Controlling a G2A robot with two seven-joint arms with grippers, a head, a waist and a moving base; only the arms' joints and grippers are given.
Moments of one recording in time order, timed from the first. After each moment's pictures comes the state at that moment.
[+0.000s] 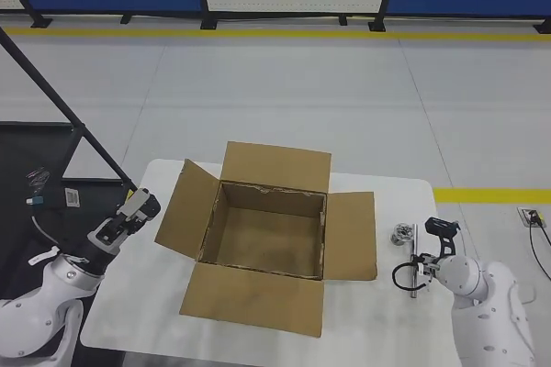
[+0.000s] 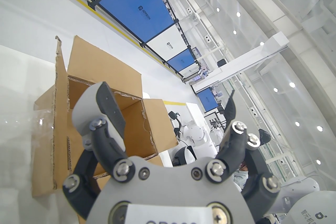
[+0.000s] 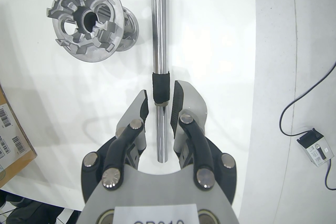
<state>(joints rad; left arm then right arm) 1.29 -1.04 -1.75 -1.89 -0.19 -0.23 -0.56 -0.96 -1.38 1.77 -1.32 -1.28 0.03 1.09</state>
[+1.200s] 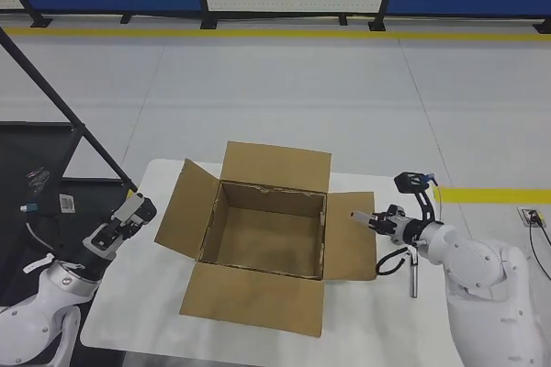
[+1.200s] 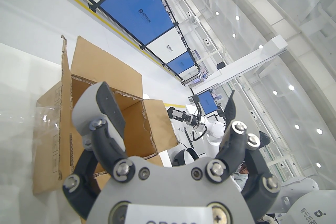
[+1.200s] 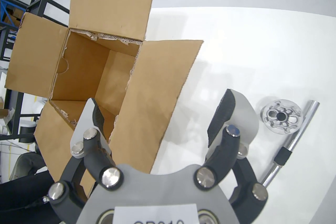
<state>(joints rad) 1.33 -1.04 -1.77 -1.90 -0.20 -0.25 -0.54 -0.92 -1.36 1.60 -1.65 -0.79 -0.13 1.12</state>
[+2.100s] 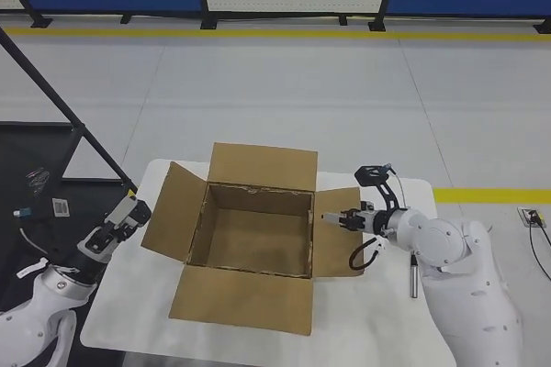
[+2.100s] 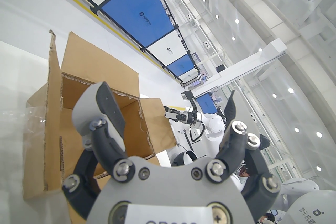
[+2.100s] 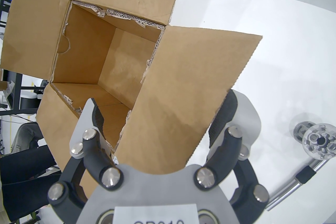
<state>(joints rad) 1.36 -1.04 -1.79 -1.90 -0.22 -0.27 -0.53 -0.80 -1.34 1.41 -1.55 -0.77 -0.08 1.15</state>
